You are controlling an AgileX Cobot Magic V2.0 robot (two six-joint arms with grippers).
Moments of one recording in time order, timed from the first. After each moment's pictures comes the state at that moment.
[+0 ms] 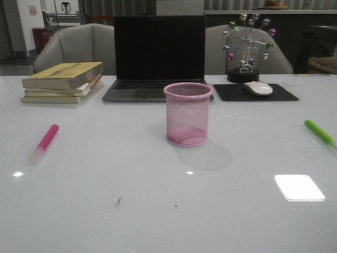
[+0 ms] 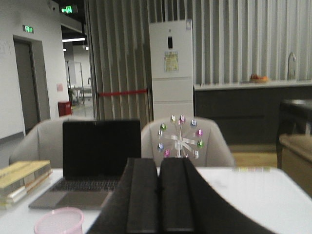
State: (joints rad) left arm -0.01 0.03 -0.31 -0.14 -0.07 0.09; right arm 0.04 0.00 -0.27 0.09 0.05 0.02
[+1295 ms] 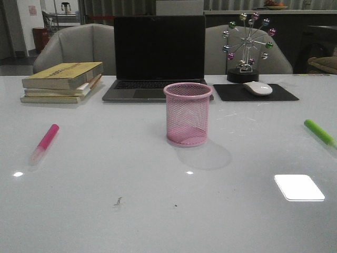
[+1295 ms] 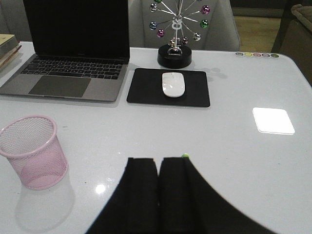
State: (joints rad) left arm -0.01 0.81 -0.68 -0.21 0.25 0.09; right arm 0.04 0.76 -0.63 0.03 0.23 0.02
